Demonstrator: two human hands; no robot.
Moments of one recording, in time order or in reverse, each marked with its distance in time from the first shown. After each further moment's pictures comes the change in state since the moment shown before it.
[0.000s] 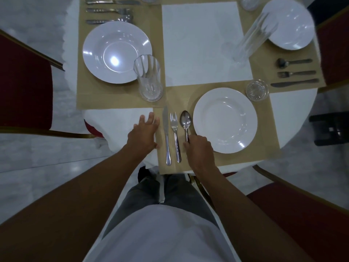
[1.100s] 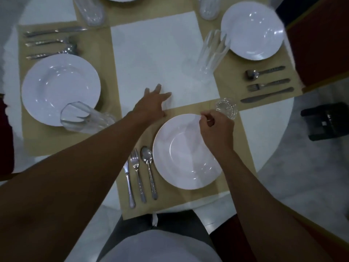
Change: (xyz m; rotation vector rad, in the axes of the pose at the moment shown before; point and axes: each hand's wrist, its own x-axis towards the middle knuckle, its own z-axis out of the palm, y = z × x) left_hand 0.192 0.143 -0.106 -0.069 -0.013 0.109; right_hand 0.135 0.114 -0.126 0.582 0.414 0.103
